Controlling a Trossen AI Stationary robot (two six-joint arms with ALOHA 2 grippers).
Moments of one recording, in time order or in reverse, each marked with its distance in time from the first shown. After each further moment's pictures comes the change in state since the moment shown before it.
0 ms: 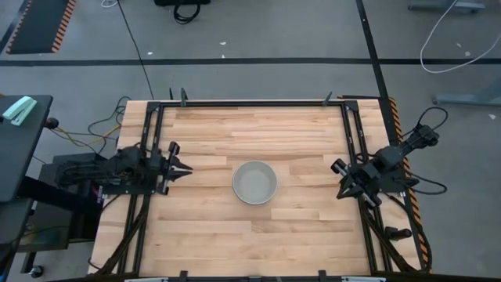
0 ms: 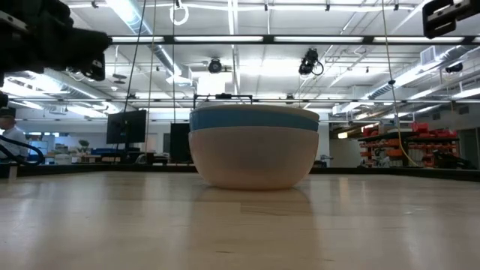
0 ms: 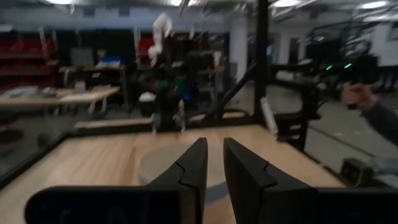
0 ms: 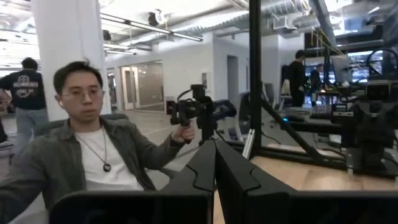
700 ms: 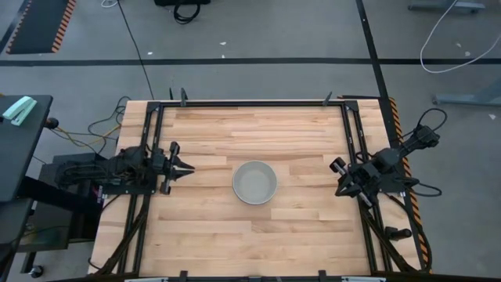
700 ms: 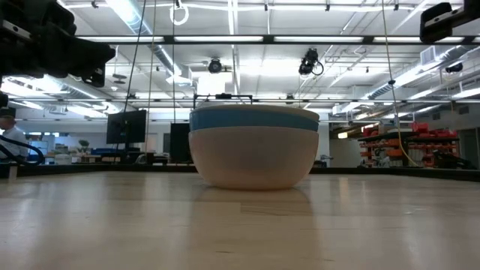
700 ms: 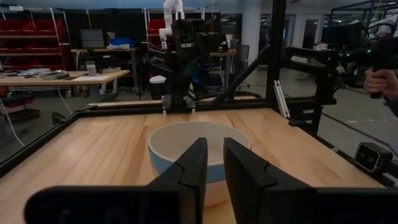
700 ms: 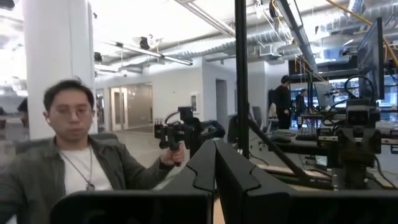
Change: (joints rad) left arm 0.000 0.000 0.000 -0.093 -0.049 0.014; right arm -0.011 -0.007 -0.101 0.203 0.040 -0.016
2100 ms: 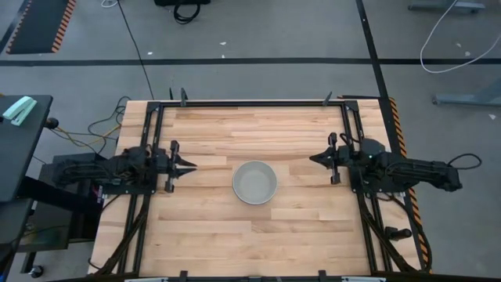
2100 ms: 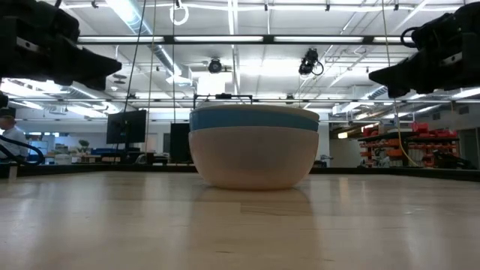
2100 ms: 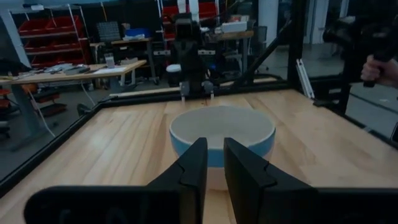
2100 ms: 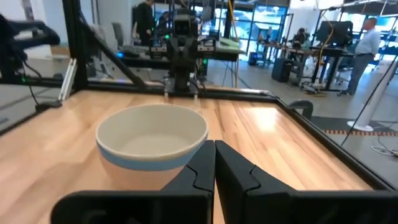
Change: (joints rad) left arm 0.000 0.041 0.000 -0.032 -0.070 0.077; right arm -0.735 0.000 0.000 -0.334 -0.117 -0.140
